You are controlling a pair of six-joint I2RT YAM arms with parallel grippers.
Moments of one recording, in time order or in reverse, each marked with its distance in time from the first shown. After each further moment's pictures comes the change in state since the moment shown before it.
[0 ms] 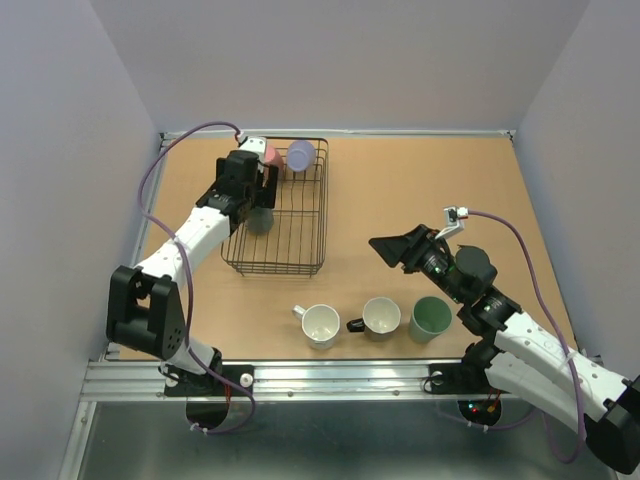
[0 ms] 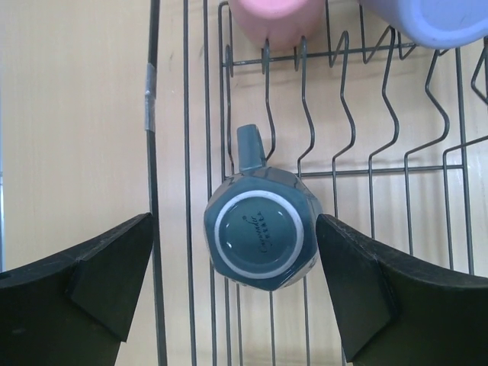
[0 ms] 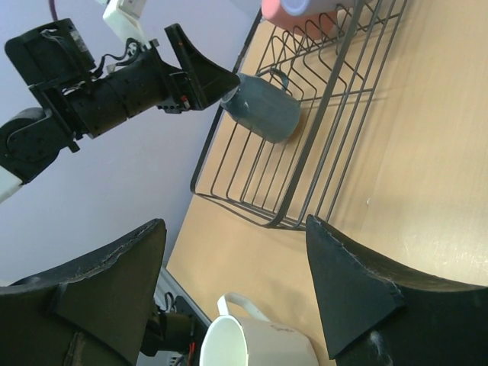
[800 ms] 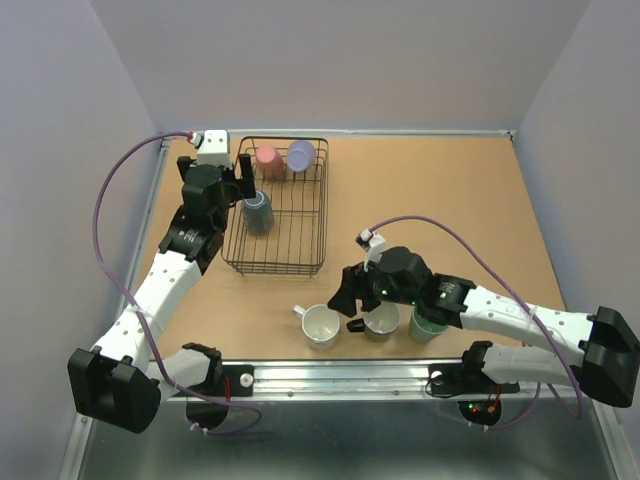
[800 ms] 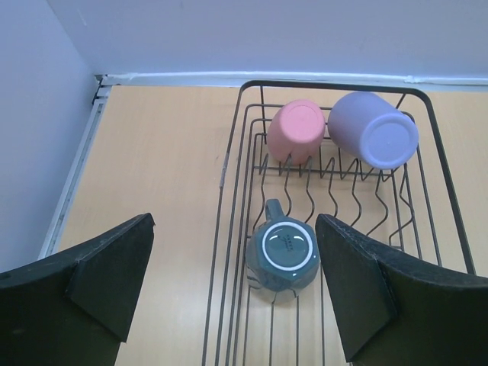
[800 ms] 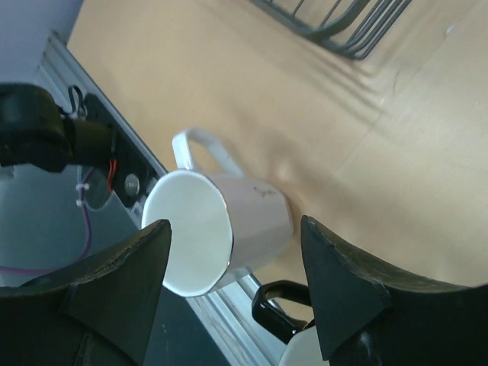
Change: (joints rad) left arm 0.020 -0.408 -0.160 0.185 -0.053 -0.025; right arm 0.307 0.352 0.233 -0.354 -0.095 -0.280
